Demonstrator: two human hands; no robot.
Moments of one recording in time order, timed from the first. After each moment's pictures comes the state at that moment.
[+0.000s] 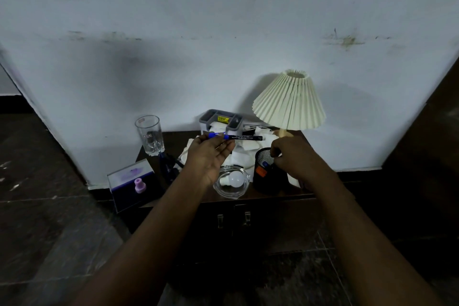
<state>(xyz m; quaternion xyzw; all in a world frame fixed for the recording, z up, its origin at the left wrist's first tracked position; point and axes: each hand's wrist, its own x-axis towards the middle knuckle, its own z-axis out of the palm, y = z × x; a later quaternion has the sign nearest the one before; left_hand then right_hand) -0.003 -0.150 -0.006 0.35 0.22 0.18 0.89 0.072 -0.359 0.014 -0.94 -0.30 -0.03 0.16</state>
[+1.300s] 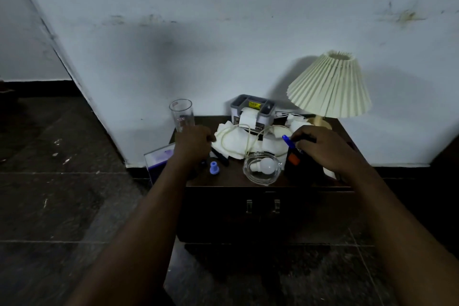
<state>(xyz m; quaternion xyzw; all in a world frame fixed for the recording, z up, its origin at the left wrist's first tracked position) -0.039 -0.038 -0.032 0.96 0.22 0.11 0.10 0.063 -0.350 0.006 -0.88 -0.30 0.07 0.37</state>
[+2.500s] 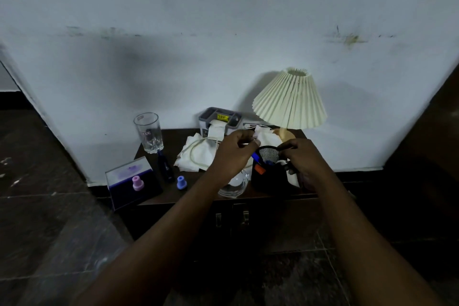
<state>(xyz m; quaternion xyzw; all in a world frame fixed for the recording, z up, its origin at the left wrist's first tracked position) 0.013 -0.190 -0.015 0.78 0.09 0.16 0.60 0.102 -0.371 -0.019 -0.84 -0.07 0.11 0.52</state>
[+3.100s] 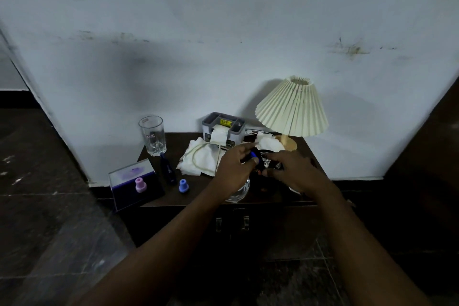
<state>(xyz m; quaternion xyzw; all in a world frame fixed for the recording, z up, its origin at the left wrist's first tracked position) 0.010 -0.193 -0.039 0.75 0.08 0.17 0.63 0.079 -0.367 -0.008 -0.91 -0.33 0.09 0.24</state>
